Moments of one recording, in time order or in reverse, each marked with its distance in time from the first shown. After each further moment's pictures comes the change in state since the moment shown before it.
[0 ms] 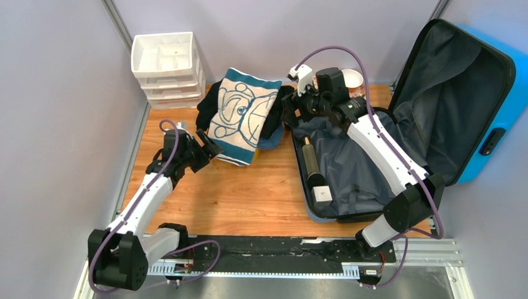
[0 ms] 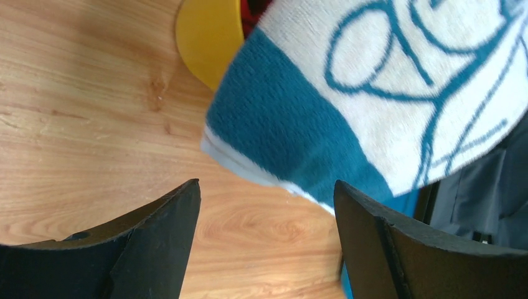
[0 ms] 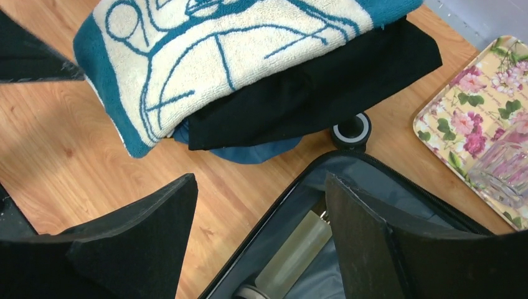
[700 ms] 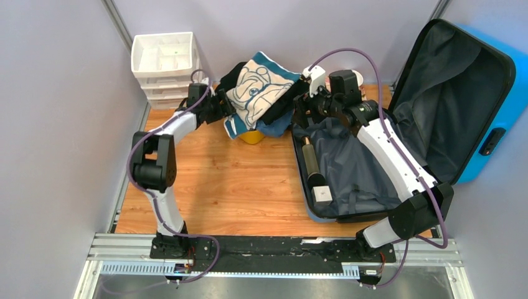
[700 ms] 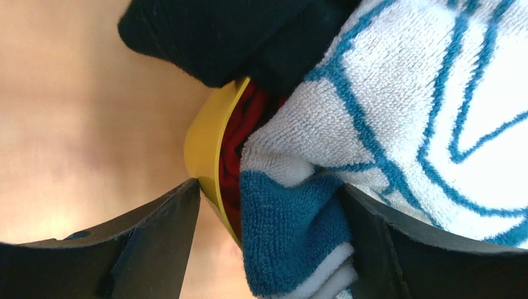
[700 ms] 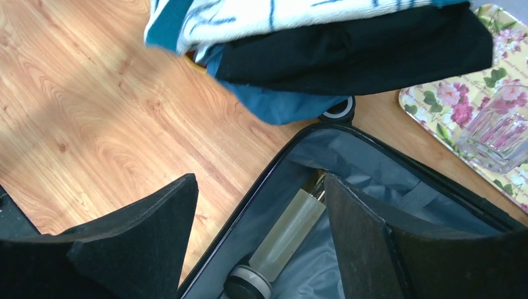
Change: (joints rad) left arm -0.010 0.814 0.571 0.263 0.024 0.238; right arm -0.077 -0.084 -0.079 -0.008 -0.027 0.004
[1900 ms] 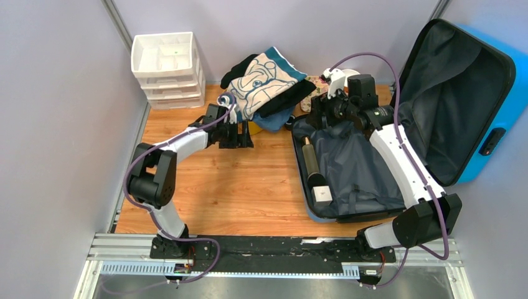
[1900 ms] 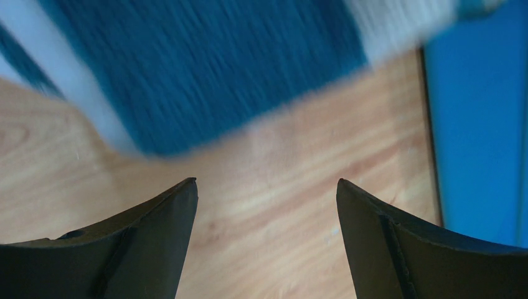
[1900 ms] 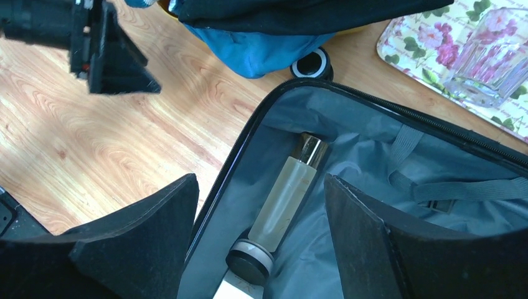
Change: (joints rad) left arm -0.181 -0.120 -0.139 -0.243 0.106 0.260; right arm -0.128 -0.078 -0.087 -0.033 -0.028 0.068
